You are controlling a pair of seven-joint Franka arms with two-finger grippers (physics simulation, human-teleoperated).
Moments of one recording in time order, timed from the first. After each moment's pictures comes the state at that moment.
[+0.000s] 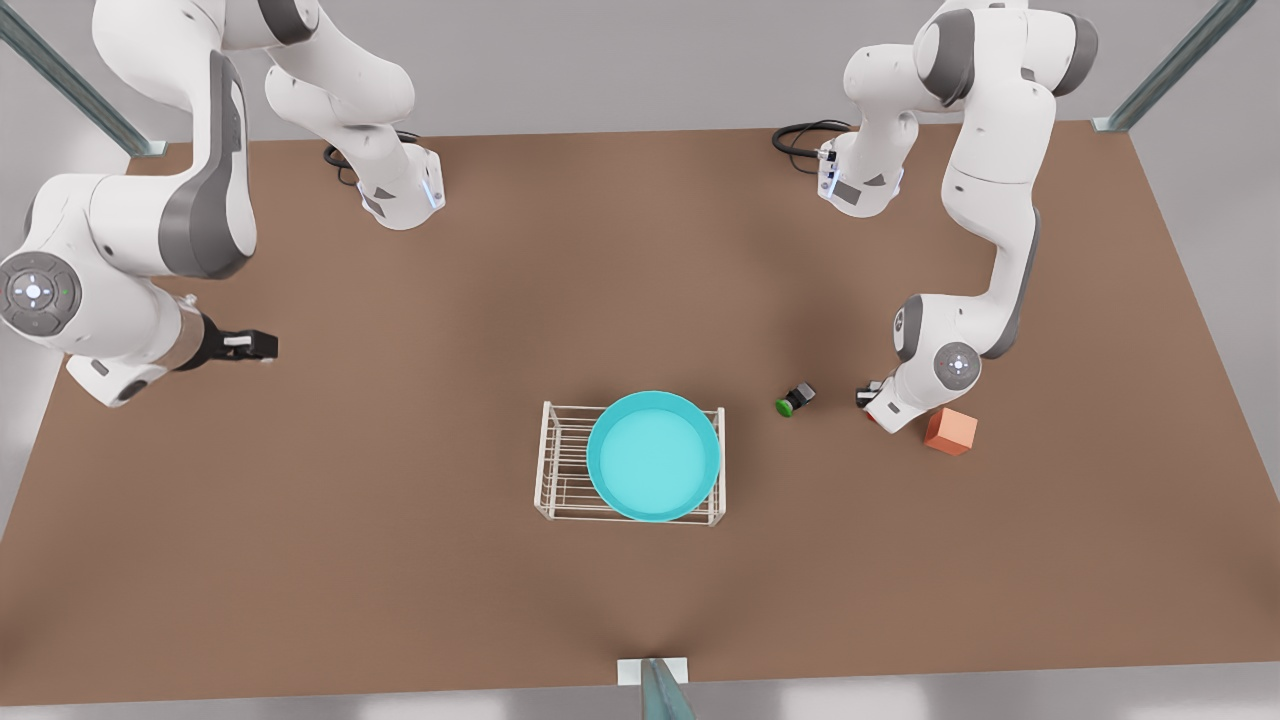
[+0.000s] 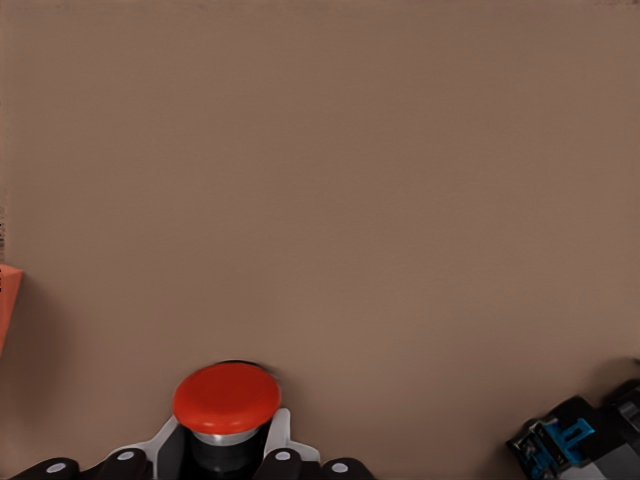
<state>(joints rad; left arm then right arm) -0.11 0.46 0.01 -2.16 -0.01 2.48 -0.01 -0.02 0.19 0.04 -1.42 -0.12 1.38 -0.04</state>
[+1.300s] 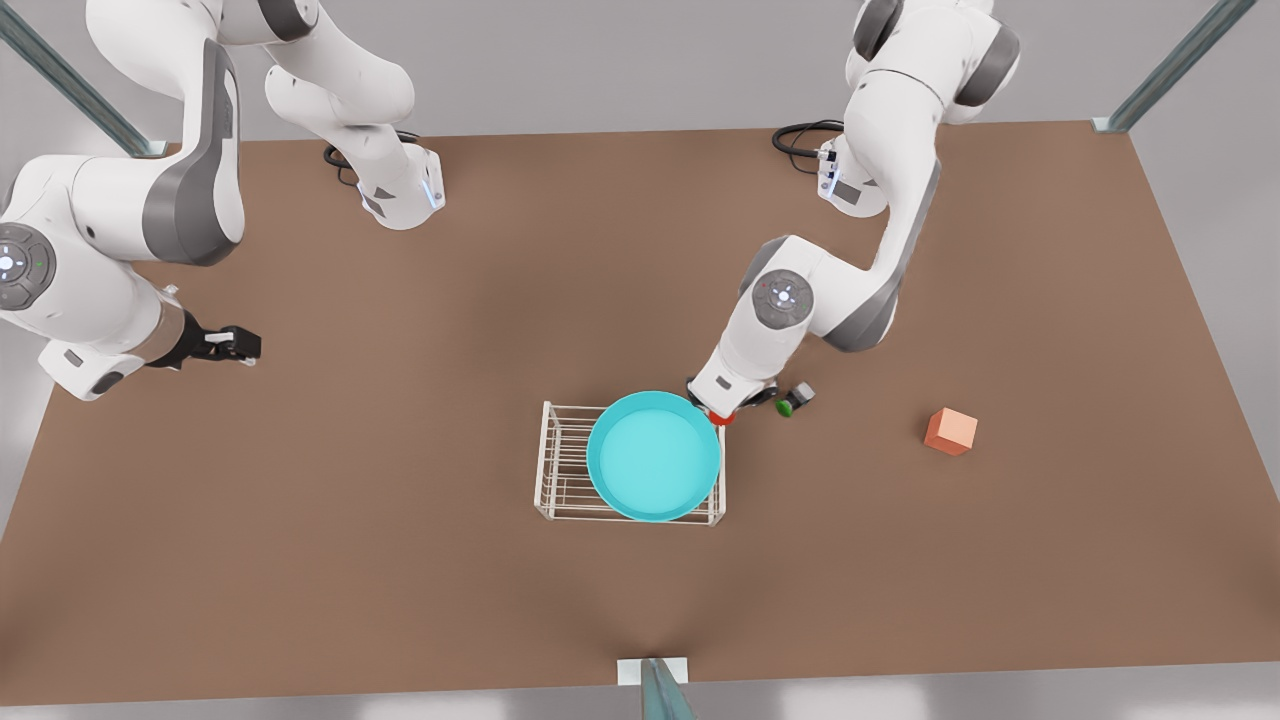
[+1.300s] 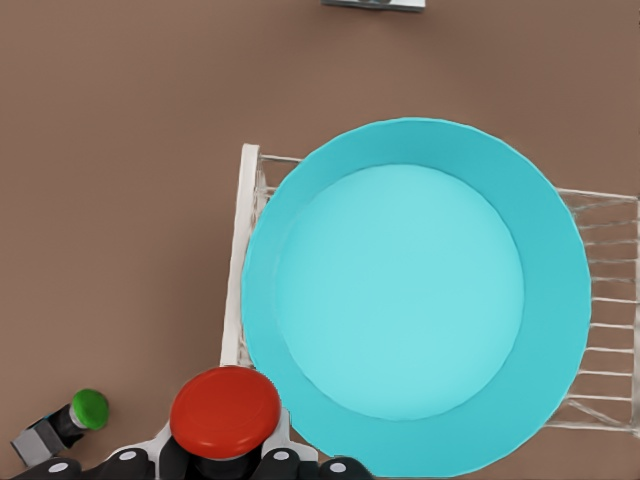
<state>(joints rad) -0.52 0.53 -0.10 -1.42 0.01 2.04 -0.64 -0.02 0.18 0.03 -1.40 -0.13 1.42 -0.08</state>
